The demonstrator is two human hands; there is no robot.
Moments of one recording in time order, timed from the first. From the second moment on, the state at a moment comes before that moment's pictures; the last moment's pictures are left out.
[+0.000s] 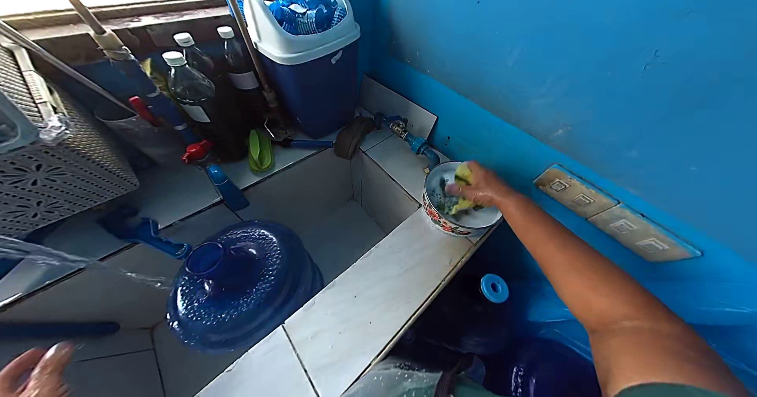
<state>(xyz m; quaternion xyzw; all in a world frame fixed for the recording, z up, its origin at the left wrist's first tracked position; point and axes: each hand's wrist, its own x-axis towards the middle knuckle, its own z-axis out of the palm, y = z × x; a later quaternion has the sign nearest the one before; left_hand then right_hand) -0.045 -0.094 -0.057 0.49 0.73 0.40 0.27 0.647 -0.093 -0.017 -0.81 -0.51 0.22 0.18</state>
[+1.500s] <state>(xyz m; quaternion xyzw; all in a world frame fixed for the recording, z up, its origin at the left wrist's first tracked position) -0.025 -0.021 -0.133 0.17 0.55 0.75 0.34 0.130 0.007 -0.097 -0.30 -0.92 0.21 0.12</state>
